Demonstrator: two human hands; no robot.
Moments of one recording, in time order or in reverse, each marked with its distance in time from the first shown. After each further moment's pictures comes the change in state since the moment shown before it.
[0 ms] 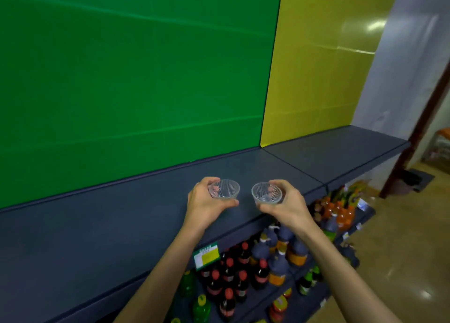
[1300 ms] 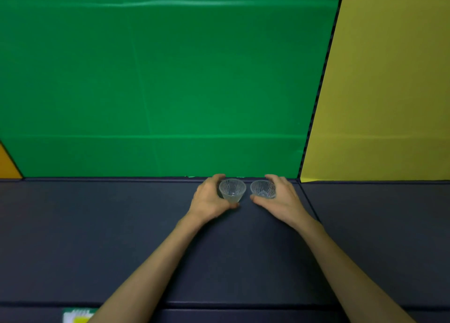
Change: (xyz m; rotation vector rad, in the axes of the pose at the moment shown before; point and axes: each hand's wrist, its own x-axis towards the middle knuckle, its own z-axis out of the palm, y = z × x) left_hand 0.192 0.010 0.141 0.481 0.253 -0.268; right_hand 0.316 0.085 0.036 -0.164 -0.574 -0.346
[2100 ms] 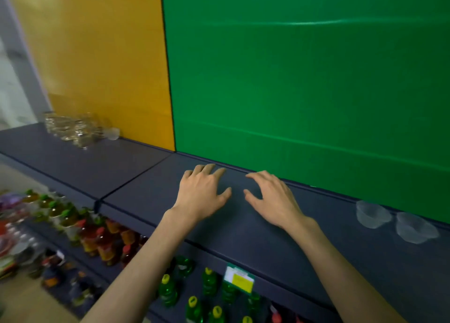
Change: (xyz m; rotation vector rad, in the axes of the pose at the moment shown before) left_hand -0.146 -0.165 -0.245 0.745 0.321 -0.100; right_hand -0.066 -0.280 0.168 -0.219 -0.146 -0.691
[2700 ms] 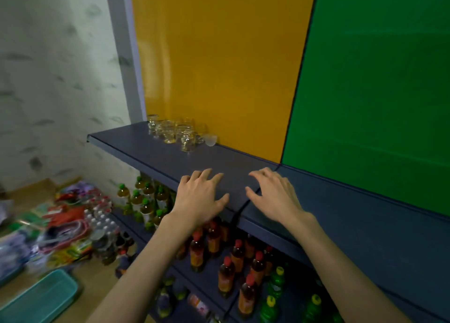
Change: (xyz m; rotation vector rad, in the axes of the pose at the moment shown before) left_hand -0.076 -0.363 -0.045 0.076 -0.035 -0.165; right_hand 0.134 -0.321 0.142 -0.093 -0.039 -0.122
